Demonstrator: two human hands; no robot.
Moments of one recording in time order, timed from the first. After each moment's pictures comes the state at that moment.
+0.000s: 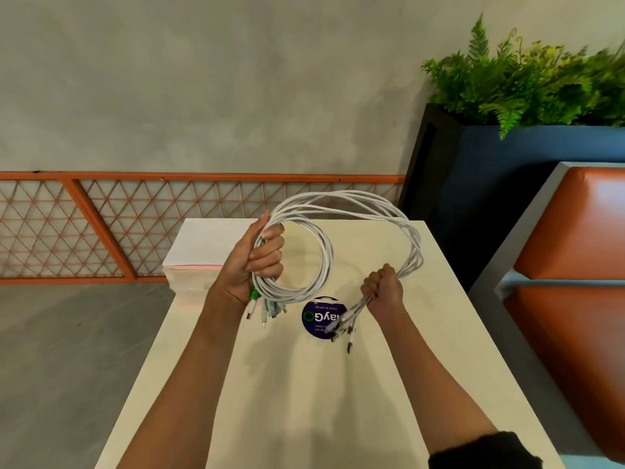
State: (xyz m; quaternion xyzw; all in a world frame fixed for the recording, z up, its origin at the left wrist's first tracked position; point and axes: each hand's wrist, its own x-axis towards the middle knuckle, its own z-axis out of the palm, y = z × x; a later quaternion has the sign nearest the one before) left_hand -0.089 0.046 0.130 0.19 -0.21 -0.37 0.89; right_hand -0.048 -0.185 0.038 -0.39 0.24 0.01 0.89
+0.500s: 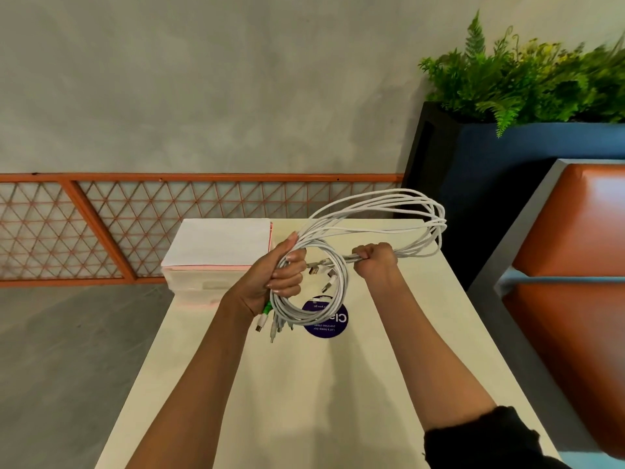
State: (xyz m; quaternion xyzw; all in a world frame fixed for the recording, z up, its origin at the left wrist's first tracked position) left_hand -0.092 0.025 0.111 0.39 -0.13 -0.32 0.85; right_hand -0.021 -0.167 0.096 -0.28 0.31 0.00 0.91
